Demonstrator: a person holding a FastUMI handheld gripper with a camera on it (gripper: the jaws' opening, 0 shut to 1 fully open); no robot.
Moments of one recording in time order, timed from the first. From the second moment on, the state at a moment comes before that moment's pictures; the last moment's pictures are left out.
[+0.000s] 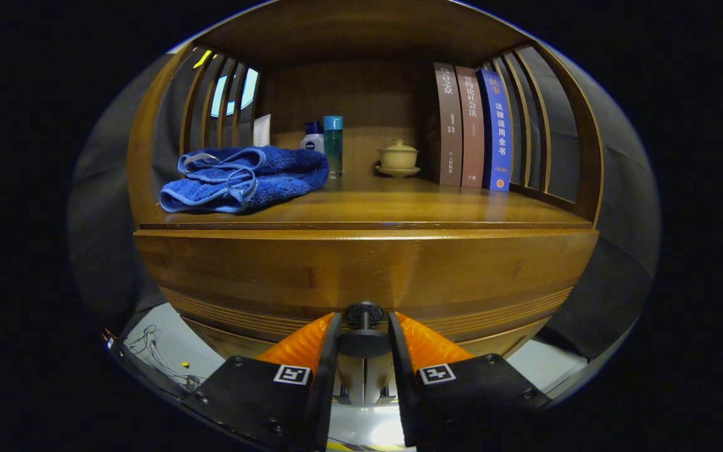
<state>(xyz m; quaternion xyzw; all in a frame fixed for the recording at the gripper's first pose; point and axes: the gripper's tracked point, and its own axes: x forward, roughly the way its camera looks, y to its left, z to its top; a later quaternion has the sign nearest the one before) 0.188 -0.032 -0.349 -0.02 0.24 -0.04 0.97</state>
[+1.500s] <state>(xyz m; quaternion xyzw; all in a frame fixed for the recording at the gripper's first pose) 0.040 -0.019 -0.329 -0.01 0.30 -0.05 0.95</state>
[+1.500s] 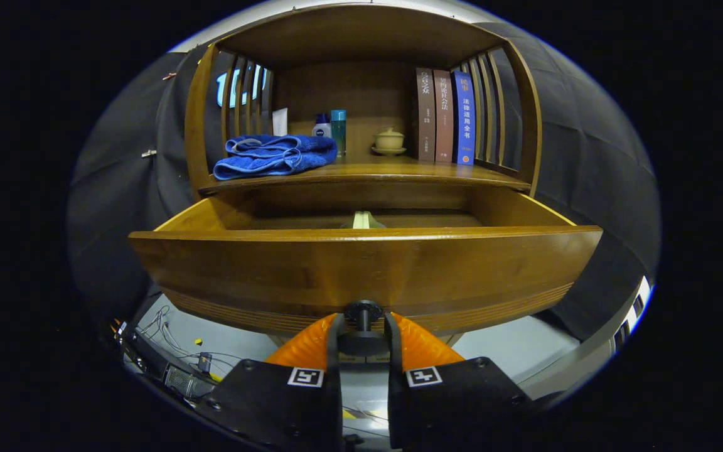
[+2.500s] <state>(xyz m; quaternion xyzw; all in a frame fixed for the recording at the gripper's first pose) -0.017 -0.015 -0.273 0.02 0.30 -0.05 0.95</state>
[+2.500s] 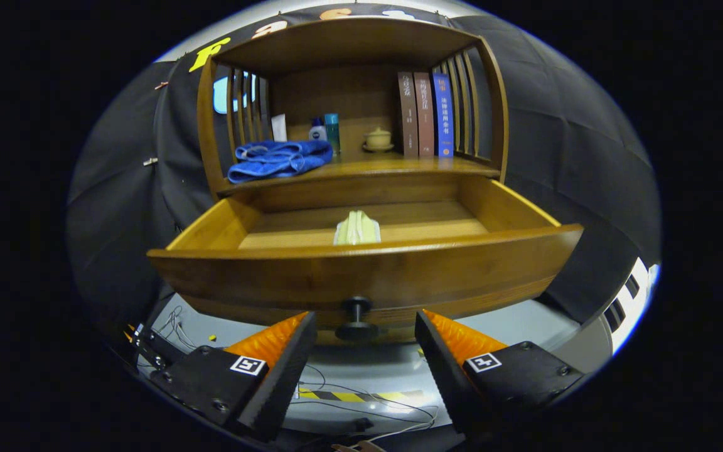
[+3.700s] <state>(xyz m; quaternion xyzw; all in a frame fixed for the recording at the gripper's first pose) 0.179 -0.014 -0.344 0.01 0.55 -0.01 0.84</state>
